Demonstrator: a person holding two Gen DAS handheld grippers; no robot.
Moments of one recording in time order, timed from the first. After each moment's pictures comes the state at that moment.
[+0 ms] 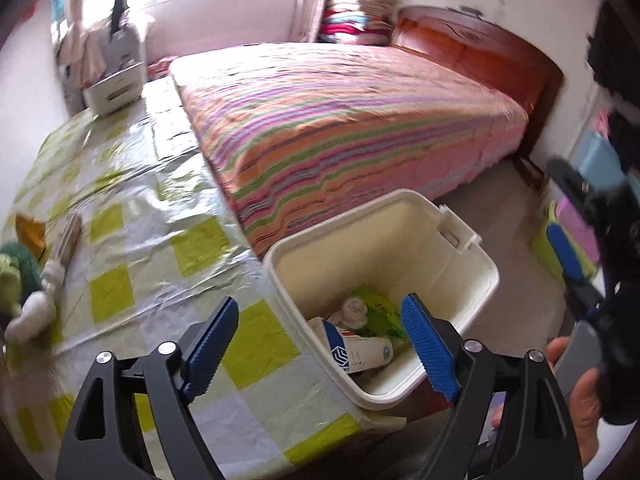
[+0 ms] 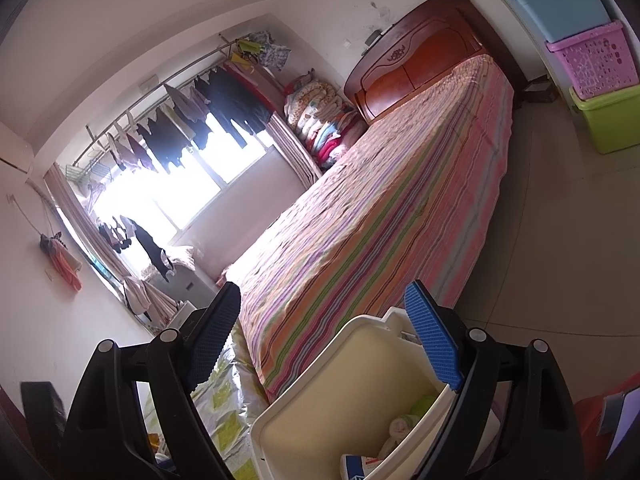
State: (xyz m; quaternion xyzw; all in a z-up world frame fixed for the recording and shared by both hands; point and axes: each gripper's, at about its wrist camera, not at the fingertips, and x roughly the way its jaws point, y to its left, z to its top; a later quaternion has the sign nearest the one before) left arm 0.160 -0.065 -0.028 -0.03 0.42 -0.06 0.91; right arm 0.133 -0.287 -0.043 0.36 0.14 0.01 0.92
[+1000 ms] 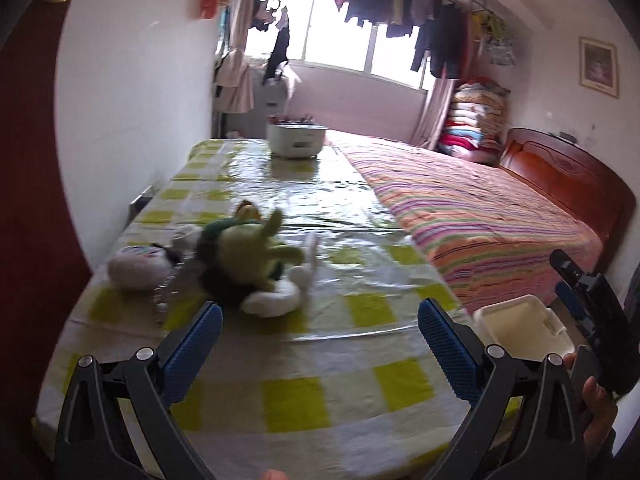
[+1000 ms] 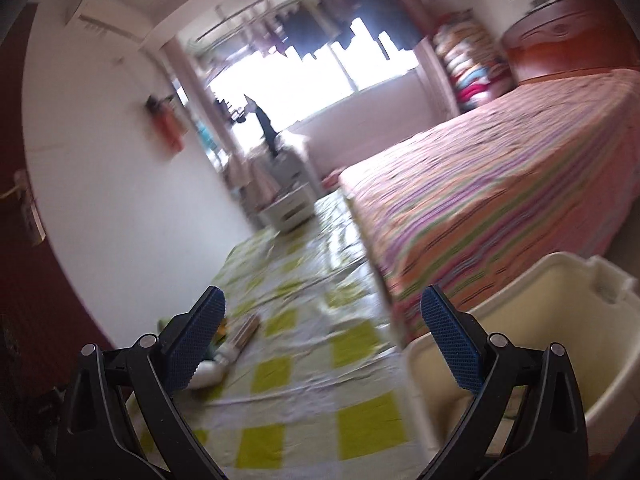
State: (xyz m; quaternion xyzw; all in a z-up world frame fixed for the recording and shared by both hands) left arm 0.022 0.146 0.004 -0.11 0.26 0.14 0.95; right arm 0.156 -0.105 -0.020 0.21 0.21 0.28 0.91
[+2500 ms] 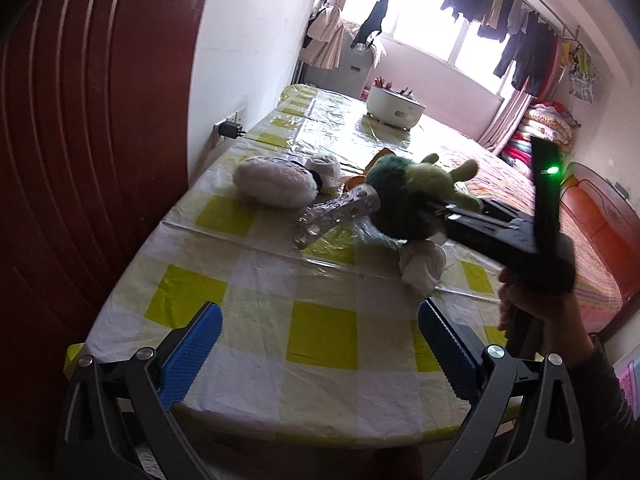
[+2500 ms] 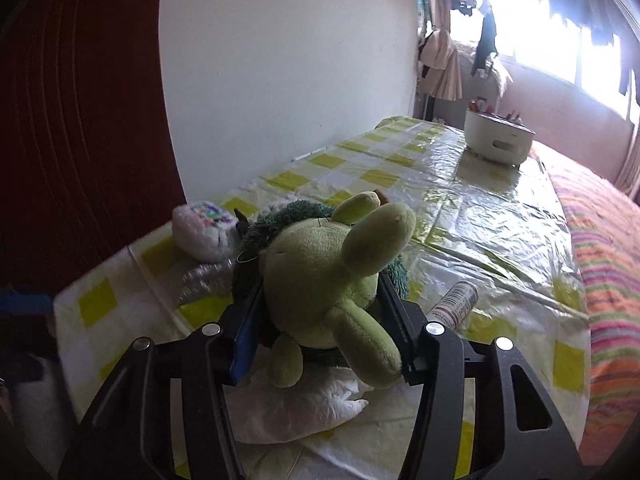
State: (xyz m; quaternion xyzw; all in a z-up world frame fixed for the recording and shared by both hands) left arm -0.054 0.250 -0.047 -0.22 0.31 0.22 0.90; right arm 0.175 0.175 -0.022 -0.15 0.27 0.52 0.80
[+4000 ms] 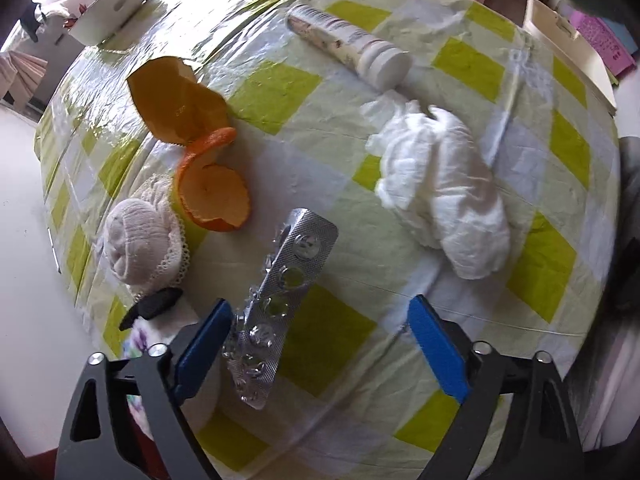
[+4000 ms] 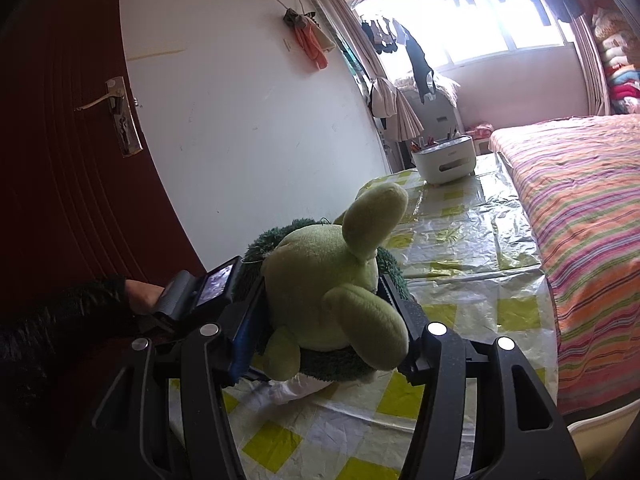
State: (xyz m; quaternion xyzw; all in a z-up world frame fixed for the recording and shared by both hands) left arm 0.186 0.270 -0.091 0.19 0.63 -0.13 0.74; right arm 0.191 0.007 0.035 0.10 0.24 0.52 0.81
